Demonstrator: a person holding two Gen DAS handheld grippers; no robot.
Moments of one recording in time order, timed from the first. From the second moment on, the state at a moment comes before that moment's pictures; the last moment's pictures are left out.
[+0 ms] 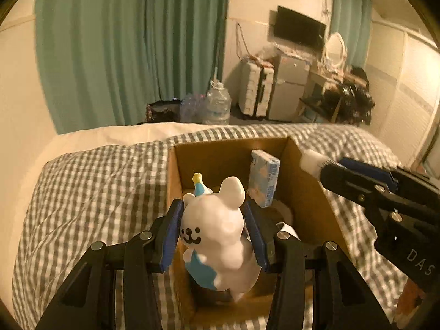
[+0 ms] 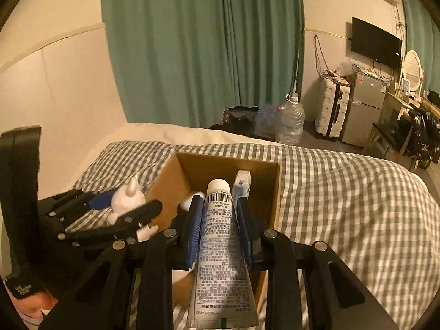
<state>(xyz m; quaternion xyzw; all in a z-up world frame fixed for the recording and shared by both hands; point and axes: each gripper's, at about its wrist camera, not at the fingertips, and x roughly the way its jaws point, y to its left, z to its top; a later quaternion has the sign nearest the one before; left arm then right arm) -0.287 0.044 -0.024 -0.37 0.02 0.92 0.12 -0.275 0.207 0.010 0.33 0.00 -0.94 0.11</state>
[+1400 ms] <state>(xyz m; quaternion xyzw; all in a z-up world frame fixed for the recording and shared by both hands) -0.221 0.016 0.057 -0.30 0.01 0.95 0.07 -0.220 0.245 0.058 0.31 0.00 -0.95 0.02</state>
